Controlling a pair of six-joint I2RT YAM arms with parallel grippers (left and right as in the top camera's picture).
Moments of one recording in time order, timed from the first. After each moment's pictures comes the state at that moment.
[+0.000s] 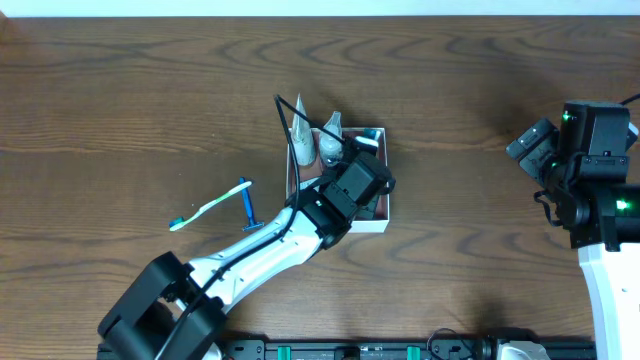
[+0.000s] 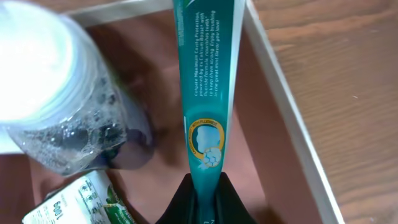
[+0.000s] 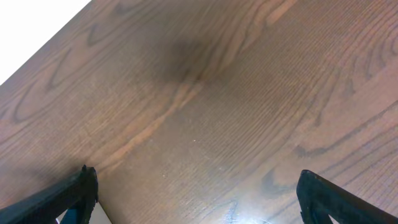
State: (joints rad) left arm -0.83 1.65 0.98 -0.24 -0.27 -0.49; right arm -0.01 1.15 1.25 -1.02 0.28 0.72
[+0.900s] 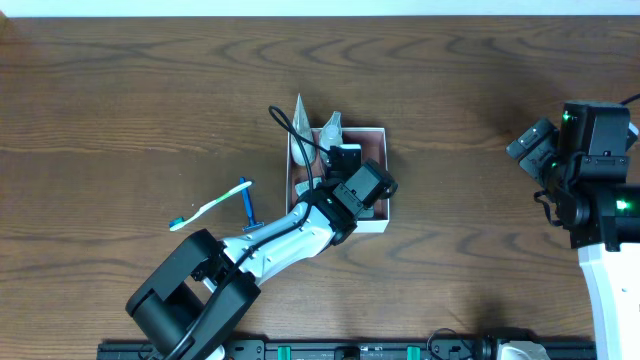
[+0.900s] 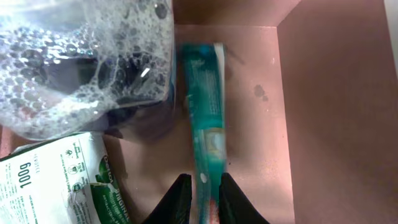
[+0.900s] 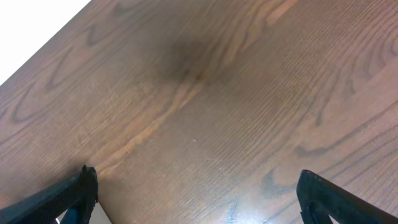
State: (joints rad) left arm -0.83 1.77 0.98 -0.25 -0.31 -0.75; right arm -0.01 1.15 1.25 -1.02 0.28 0.72
